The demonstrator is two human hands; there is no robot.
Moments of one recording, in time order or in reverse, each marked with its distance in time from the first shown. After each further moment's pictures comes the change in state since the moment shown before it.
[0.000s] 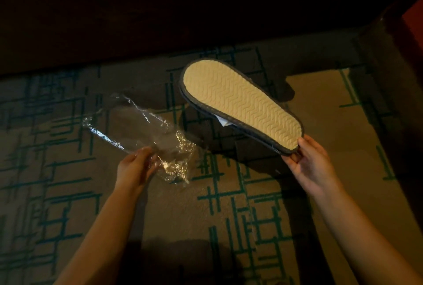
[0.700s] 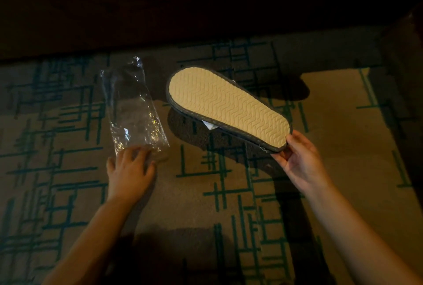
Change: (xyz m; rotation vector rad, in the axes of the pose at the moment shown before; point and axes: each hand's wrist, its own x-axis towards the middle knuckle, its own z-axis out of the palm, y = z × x) left_hand 0.001 -0.019 -0.042 1.574 0.132 0.633; right_hand 0.017 0.028 0.016 -0.058 -0.170 0.063
